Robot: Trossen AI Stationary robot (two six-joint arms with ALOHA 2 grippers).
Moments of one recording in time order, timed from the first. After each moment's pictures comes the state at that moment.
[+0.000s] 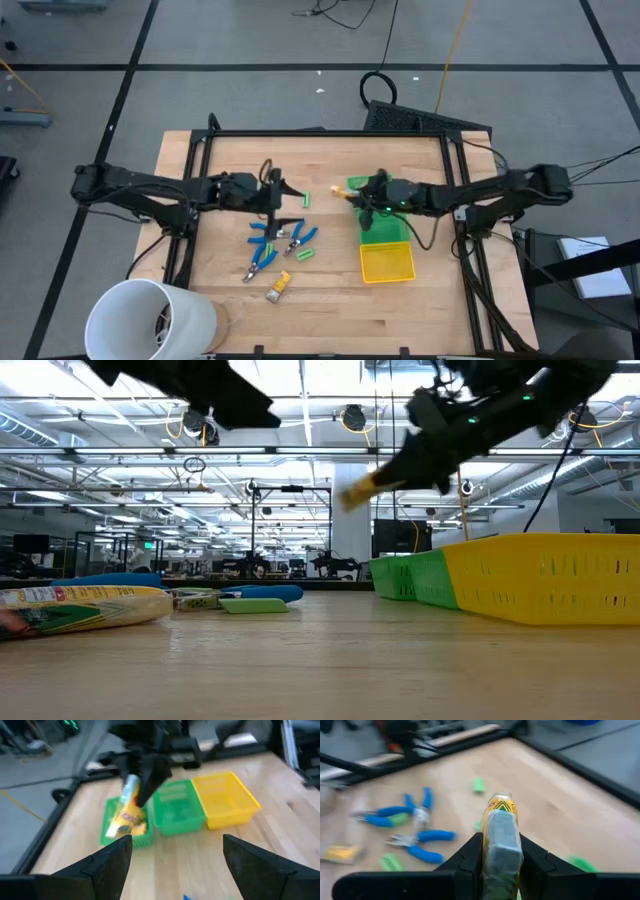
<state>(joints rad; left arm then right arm) 0.00 1.17 0.76 0.06 -0.02 0.17 -0.04 1.30 0.60 0.32 0.26 0.28</state>
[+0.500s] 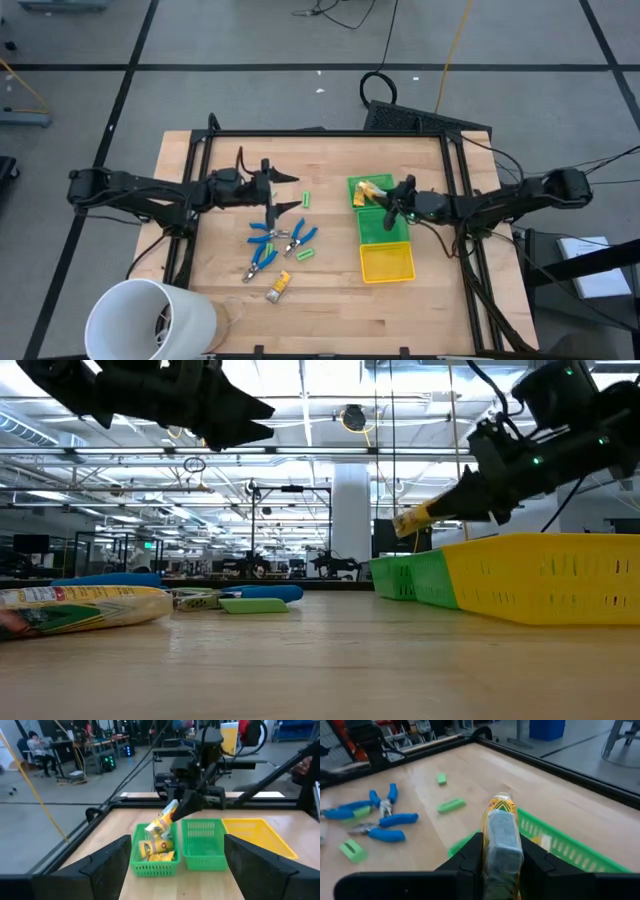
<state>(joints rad) 0.09 1.14 0.51 0.54 -0.03 0.07 -0.01 1.10 0.22 0.56 0.44 0.32</state>
